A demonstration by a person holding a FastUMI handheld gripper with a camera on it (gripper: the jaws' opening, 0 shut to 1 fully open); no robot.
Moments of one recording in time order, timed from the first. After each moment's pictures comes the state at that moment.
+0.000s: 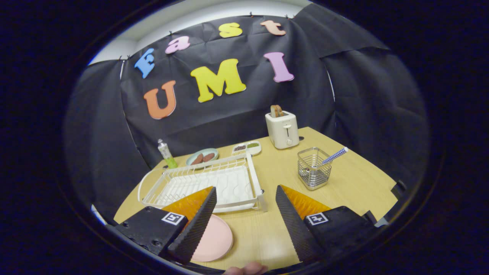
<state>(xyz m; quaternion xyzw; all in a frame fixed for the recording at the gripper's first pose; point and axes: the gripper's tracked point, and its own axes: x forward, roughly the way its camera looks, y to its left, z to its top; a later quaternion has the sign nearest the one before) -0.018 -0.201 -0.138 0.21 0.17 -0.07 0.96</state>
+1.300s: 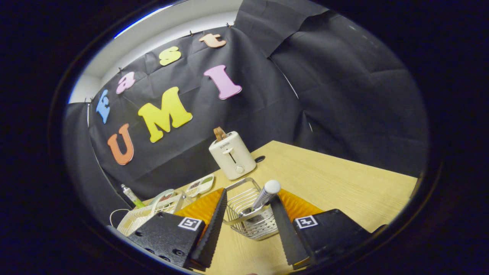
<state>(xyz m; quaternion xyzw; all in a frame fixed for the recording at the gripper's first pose) 0.089 -0.402 -0.207 0.29 0.09 -0.13 0.94</state>
